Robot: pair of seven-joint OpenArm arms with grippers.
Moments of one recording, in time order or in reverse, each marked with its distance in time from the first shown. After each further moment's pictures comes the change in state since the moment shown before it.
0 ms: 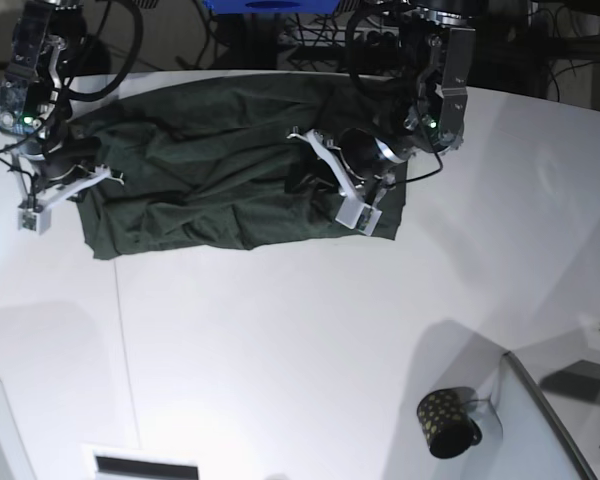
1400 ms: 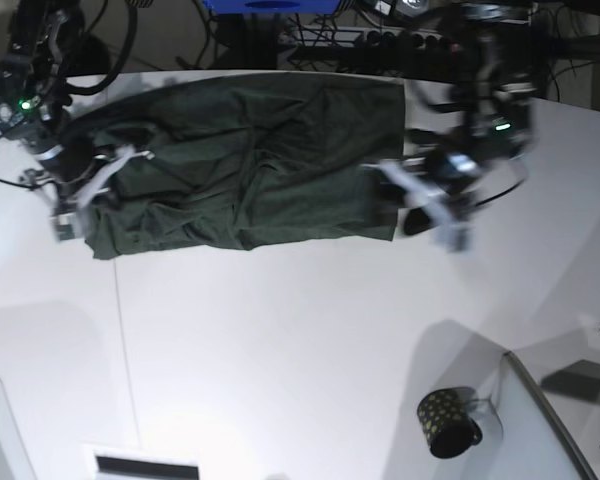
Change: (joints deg) left arm 5.1 -8.7 -12.0 12.9 -0.5 6.1 -0.4; right arm -3.1 0.6 -5.6 8.1 -1.4 21.5 -0.2
